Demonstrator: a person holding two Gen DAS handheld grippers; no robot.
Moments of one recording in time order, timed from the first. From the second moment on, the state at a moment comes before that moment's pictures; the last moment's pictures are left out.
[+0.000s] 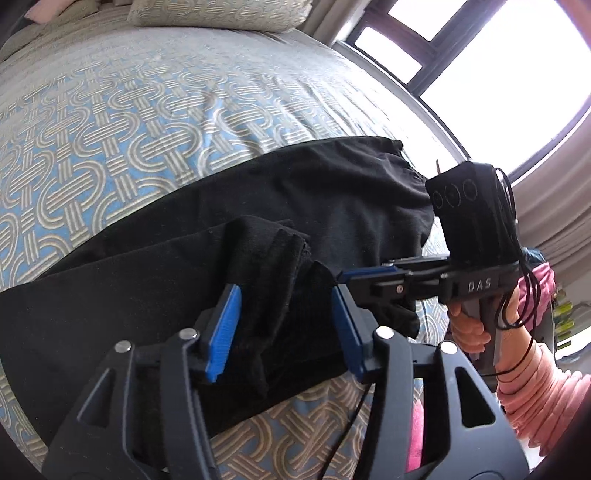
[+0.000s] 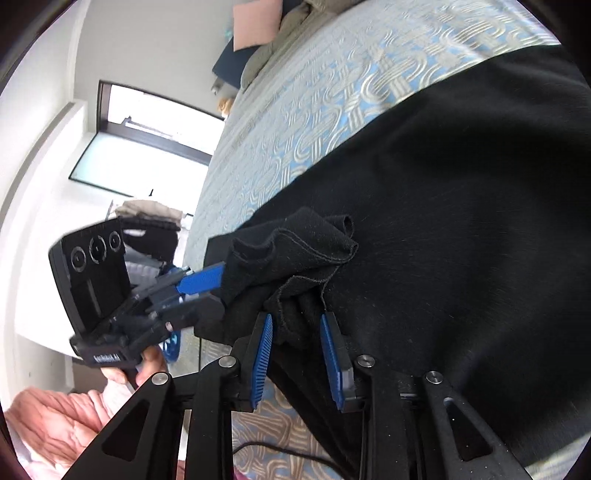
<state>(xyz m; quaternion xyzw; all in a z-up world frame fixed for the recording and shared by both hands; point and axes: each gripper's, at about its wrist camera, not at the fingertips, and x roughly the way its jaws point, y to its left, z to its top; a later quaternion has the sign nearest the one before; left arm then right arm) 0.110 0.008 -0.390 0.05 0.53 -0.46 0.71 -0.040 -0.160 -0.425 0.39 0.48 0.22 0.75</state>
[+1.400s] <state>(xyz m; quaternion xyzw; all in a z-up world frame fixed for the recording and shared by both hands) 0.093 0.004 -0.408 -0.01 0.55 -0.48 0.68 0.014 -0.152 -0.422 0.41 0.52 0.08 0.74</state>
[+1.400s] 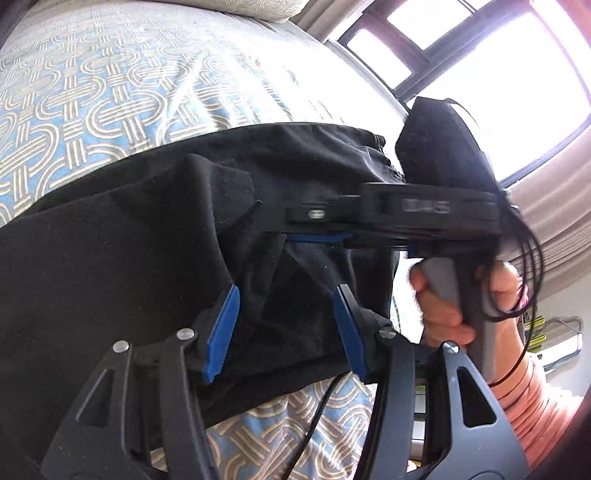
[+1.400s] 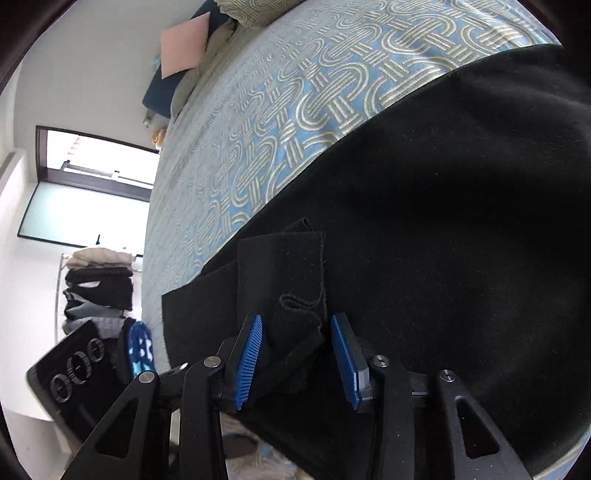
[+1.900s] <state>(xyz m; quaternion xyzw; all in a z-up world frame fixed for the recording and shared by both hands) 0.098 0.033 -0.420 0.01 0.57 -0.44 0.69 -0.066 -0.183 -0.394 0.39 0.52 -0.04 0.76</state>
